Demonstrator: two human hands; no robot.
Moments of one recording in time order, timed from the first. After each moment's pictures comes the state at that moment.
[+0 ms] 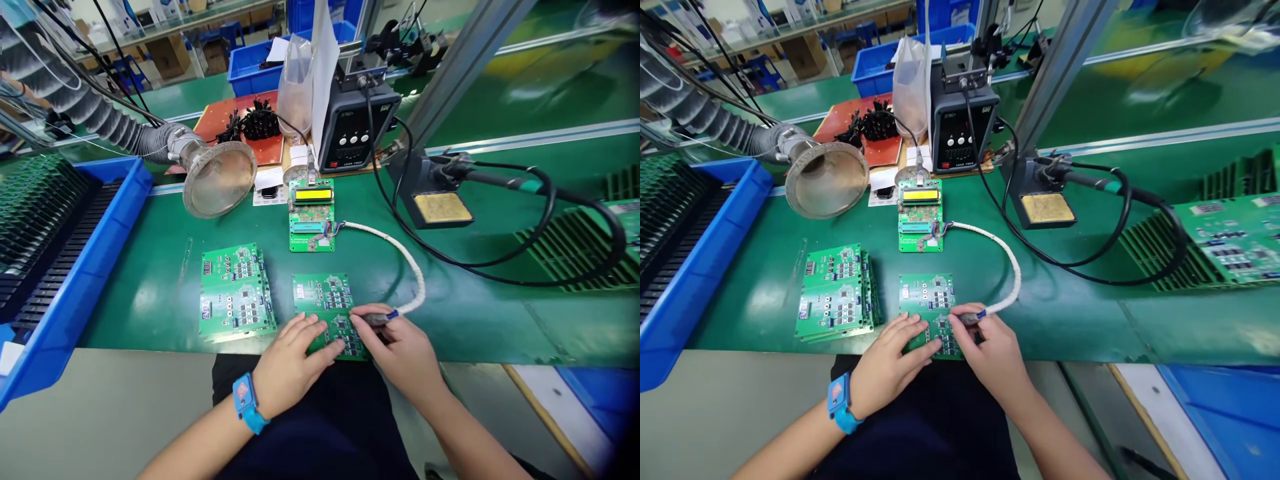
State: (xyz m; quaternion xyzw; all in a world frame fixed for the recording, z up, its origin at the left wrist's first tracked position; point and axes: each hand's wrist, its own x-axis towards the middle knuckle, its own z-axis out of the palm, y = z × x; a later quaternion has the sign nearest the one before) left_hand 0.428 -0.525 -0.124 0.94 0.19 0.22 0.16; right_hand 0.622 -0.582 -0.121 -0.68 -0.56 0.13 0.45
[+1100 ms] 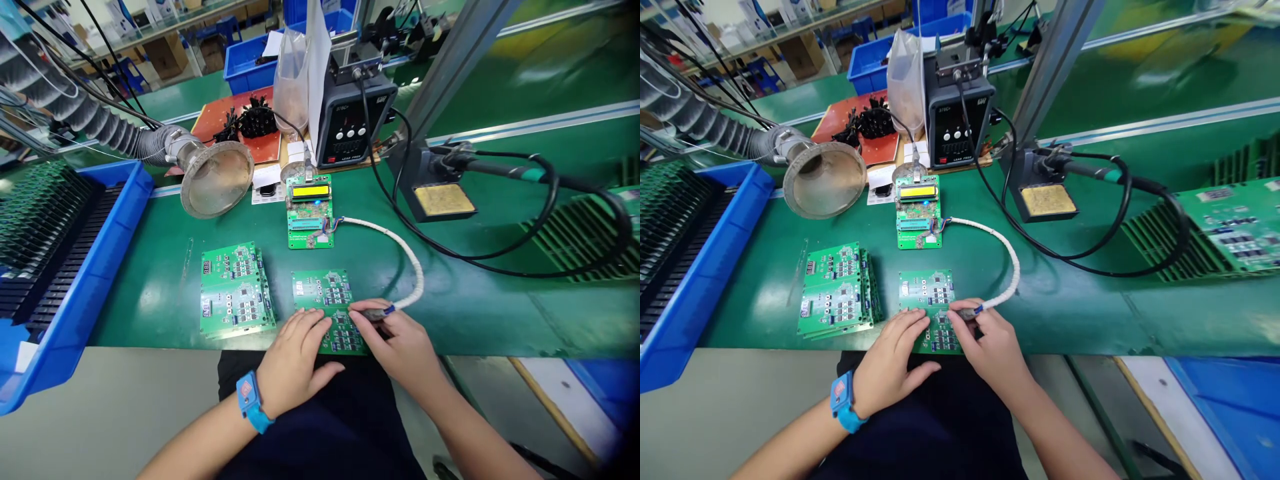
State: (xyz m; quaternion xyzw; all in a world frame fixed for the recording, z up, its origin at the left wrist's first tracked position) left_hand 0.433 -0.531 -0.115 0.92 0.25 0.17 0.23; right_hand 0.622 -0.582 -0.121 -0.69 -0.54 0.15 0.46
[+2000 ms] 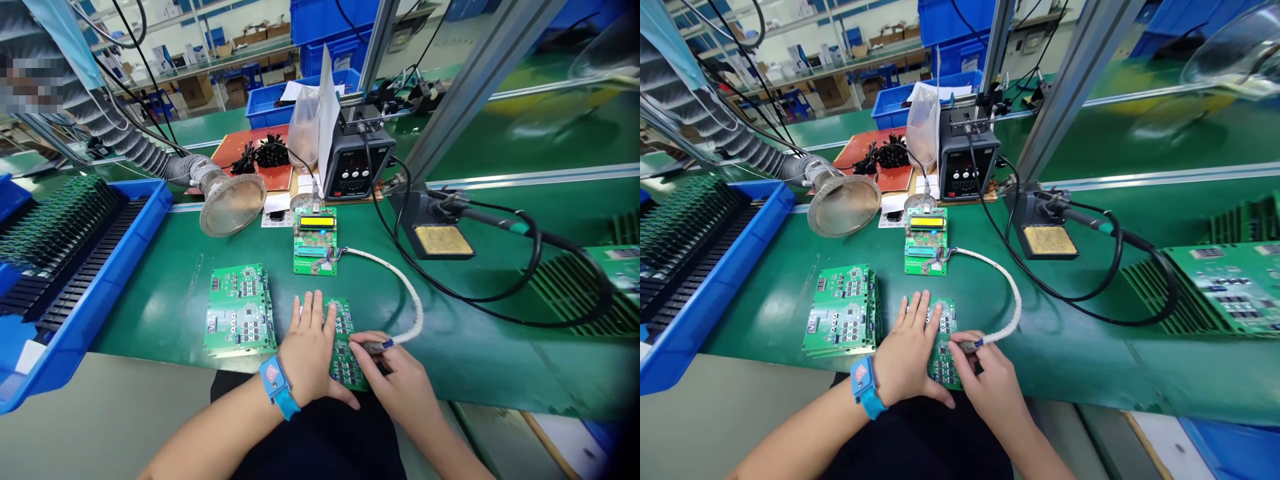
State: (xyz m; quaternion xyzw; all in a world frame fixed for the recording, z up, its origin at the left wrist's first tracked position) left_hand 0.487 -0.502 -0.108 0.95 0.31 -0.01 0.09; right_hand 0.627 -0.582 -0.126 -0.67 -0.56 0.15 0.47
